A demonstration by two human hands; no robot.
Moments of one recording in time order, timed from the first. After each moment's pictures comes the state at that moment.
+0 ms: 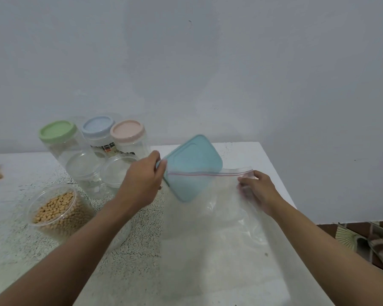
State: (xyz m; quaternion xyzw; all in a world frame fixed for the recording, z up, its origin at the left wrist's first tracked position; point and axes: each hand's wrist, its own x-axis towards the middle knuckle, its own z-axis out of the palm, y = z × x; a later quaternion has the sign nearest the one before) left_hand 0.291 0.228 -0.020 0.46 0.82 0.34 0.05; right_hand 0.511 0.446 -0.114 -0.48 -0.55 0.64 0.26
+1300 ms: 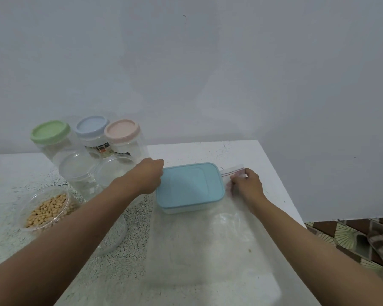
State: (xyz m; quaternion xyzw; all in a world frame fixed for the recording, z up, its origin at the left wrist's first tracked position) left_hand 0.245 0.279 -0.049 0.51 0.85 -0.02 0.11; right_hand 0.480 0.437 -0.123 -0.54 -0.59 0.53 0.27
